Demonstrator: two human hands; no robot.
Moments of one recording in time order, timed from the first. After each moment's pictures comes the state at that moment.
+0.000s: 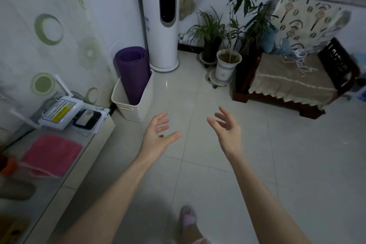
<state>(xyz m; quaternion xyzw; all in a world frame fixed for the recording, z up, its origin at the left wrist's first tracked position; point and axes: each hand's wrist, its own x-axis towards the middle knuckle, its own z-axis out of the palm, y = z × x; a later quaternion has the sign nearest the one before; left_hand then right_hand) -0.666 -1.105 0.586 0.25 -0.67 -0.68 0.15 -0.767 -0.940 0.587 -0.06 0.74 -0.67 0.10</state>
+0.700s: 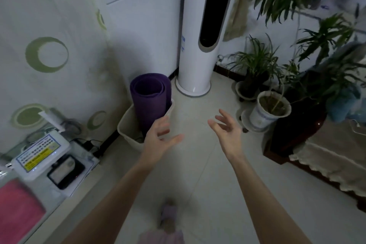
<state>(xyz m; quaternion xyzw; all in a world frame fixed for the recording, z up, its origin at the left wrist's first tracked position) -1.013 -1.309 0.574 0.35 -0.64 -0.64 0.24 -1.173 -1.185 0.569 -0.16 0.74 -0.63 0.19</state>
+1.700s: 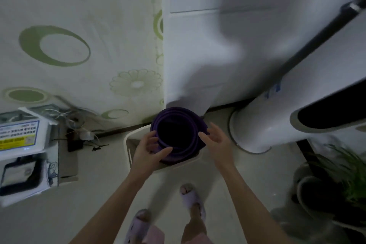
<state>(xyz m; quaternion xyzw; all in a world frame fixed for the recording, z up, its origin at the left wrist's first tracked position) -1.227 -1.620 0.453 0.62 -0.38 -0.58 0.37 -1.442 -1.632 0.471 -0.35 0.70 -0.39 0.49</state>
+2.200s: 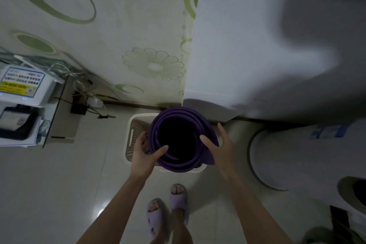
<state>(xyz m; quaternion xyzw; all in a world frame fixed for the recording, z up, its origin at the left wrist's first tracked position) -1.287 -1.658 0.360 0.74 -0.17 -0.48 0.45 -1.489 -1.750 0.364 -0.45 0.65 -0.23 0.56</state>
